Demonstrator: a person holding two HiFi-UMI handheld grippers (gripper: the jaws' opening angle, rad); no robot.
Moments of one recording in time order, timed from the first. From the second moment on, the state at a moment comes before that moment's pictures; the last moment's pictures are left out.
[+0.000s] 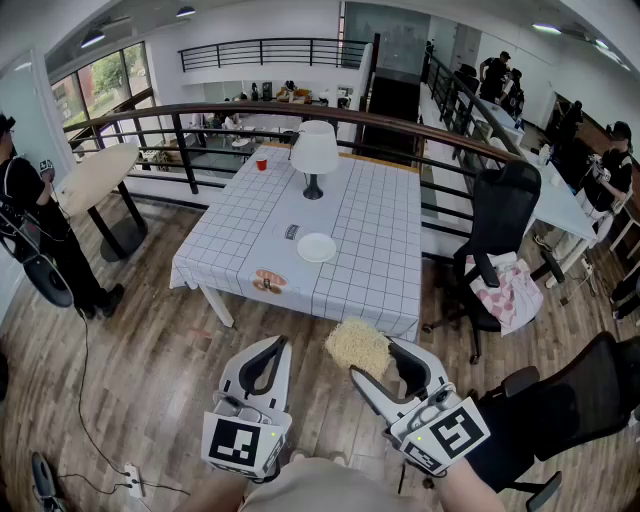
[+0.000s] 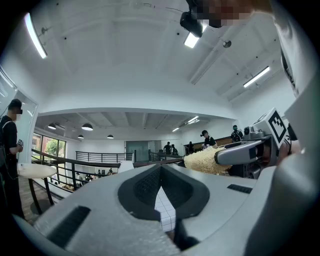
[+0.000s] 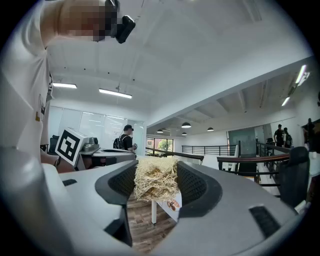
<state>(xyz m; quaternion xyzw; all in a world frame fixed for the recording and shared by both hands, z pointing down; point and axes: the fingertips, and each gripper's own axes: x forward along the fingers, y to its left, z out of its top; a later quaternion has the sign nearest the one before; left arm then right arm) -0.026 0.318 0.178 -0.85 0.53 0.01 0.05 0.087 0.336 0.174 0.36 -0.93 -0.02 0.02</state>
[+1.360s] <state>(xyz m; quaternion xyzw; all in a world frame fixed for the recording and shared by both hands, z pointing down) 0.032 0.318 0.187 -0.83 0.55 -0.03 0.05 0.155 0.330 0.184 0.36 -0.93 -0.01 0.02</state>
